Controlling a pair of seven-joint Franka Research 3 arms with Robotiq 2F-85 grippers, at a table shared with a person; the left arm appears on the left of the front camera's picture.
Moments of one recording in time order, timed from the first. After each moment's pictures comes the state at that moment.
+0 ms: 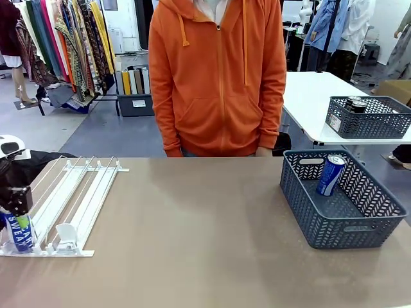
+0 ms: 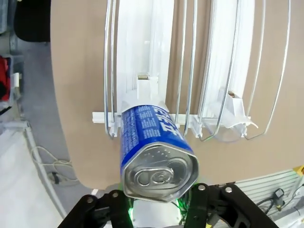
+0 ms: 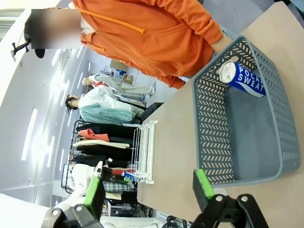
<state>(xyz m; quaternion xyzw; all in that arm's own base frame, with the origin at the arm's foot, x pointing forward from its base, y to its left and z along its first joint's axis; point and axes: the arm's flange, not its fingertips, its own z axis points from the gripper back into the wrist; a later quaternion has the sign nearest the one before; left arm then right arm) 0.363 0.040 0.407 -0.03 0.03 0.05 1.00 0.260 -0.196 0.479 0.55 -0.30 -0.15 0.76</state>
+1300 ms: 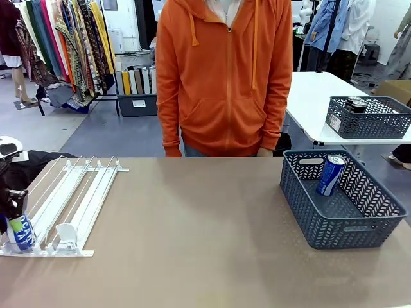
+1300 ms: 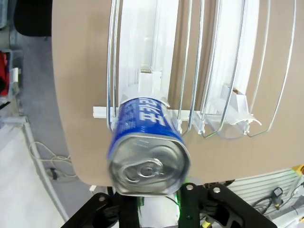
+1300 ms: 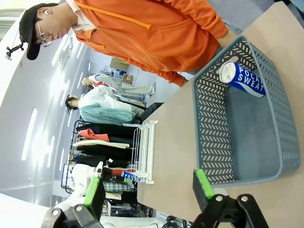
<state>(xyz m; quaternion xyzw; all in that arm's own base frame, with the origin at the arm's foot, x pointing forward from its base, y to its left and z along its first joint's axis) 0.360 0.043 0.405 -0.04 0.04 0.05 1.00 0.260 -0.196 0.479 0.55 -0.30 -0.15 0.76</state>
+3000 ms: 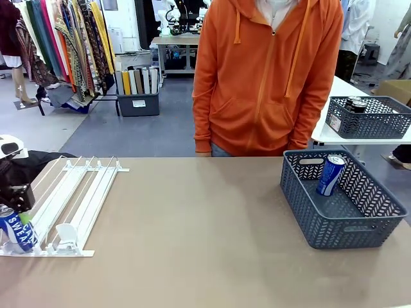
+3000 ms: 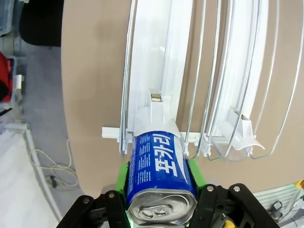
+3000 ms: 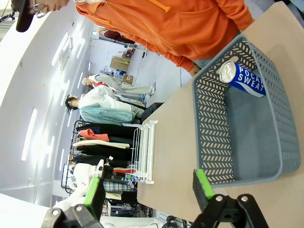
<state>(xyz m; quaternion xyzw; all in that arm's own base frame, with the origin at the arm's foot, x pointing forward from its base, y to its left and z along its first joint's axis) 0.374 0.051 0.398 -0.03 0.01 0.07 1.00 0.260 -0.196 0.479 0.55 -0.30 -0.15 0.76</state>
